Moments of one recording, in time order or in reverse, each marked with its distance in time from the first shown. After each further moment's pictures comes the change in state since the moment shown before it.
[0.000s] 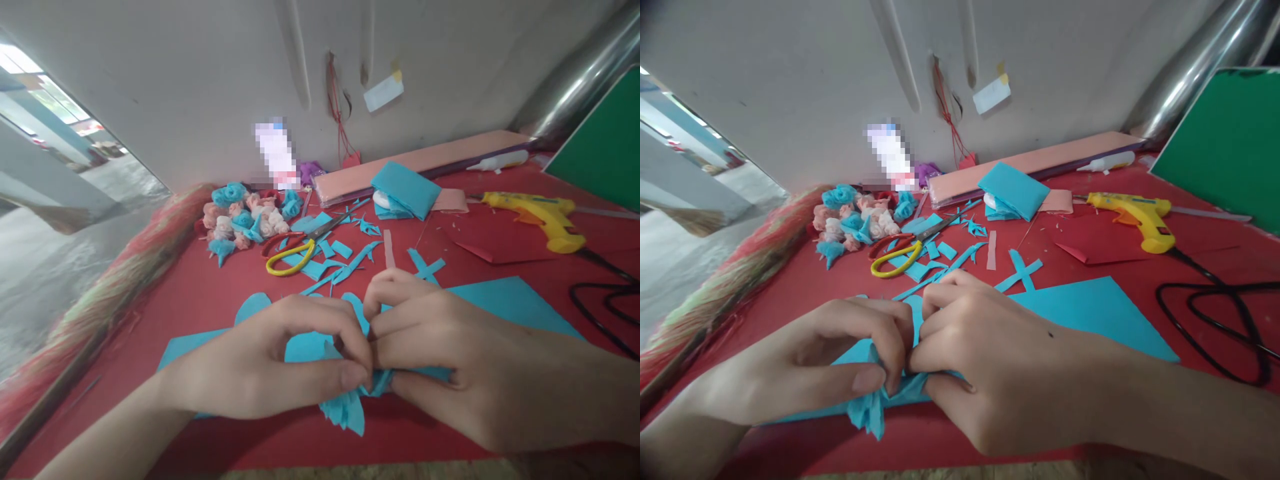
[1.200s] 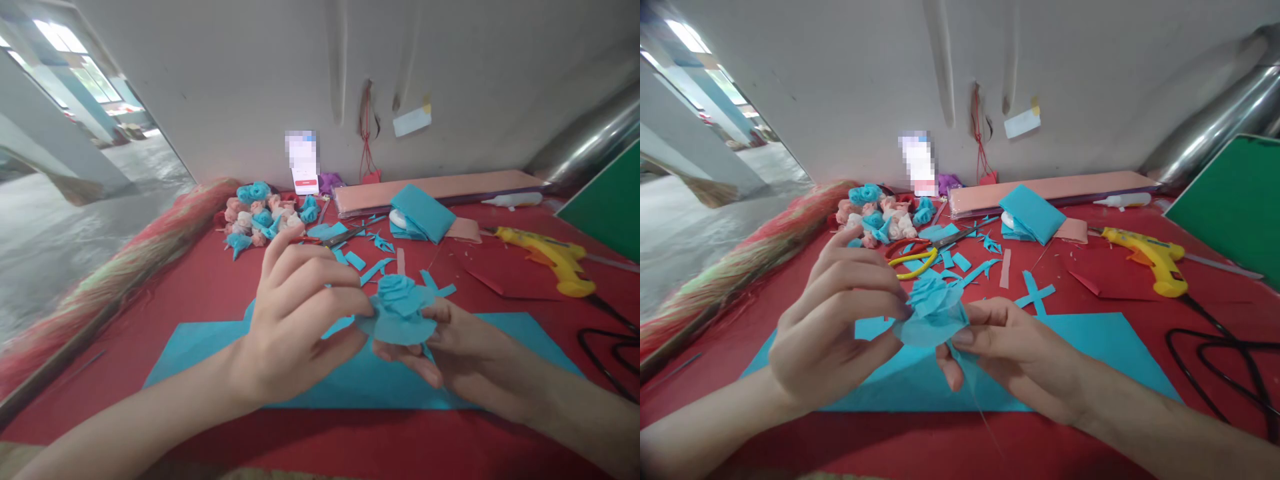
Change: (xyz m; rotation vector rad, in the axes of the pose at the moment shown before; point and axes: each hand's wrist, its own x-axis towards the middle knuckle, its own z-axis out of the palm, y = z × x) left_hand -0.005 -0.016 0.007 1.001 0.790 0.535; right_hand 0.008 0.017 0.024 1.467 0.204 0.406
